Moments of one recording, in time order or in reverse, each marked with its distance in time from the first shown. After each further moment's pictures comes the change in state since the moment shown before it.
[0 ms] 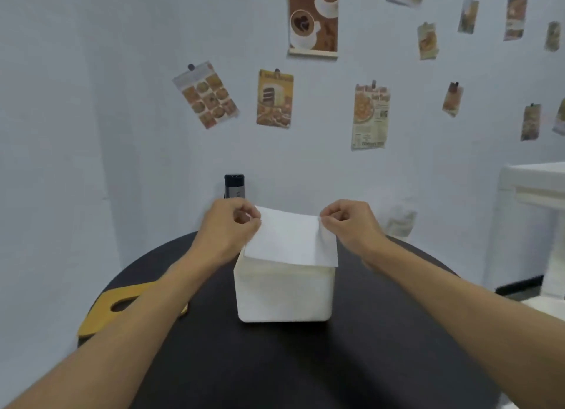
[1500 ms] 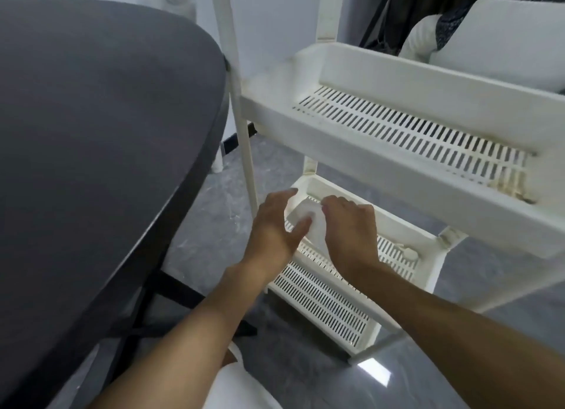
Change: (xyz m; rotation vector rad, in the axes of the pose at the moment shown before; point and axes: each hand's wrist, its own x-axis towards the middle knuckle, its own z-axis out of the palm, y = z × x) left_hand -0.224 -0.019 0.523 -0.180 -0.824 0.037; right_hand -0.262 0.387 -0.169 -1.081 0.162 0.490
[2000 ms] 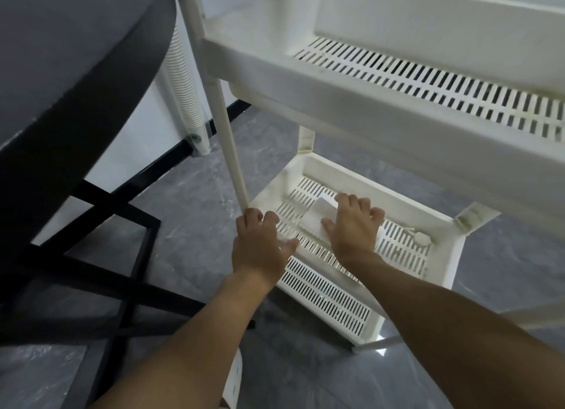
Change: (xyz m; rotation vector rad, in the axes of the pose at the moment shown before) left_hand 0.006 -0.074 0.046 0.440 -0.039 -0.058; right_hand 0.009 0.055 0.118 -0.097 -0.113 0.260
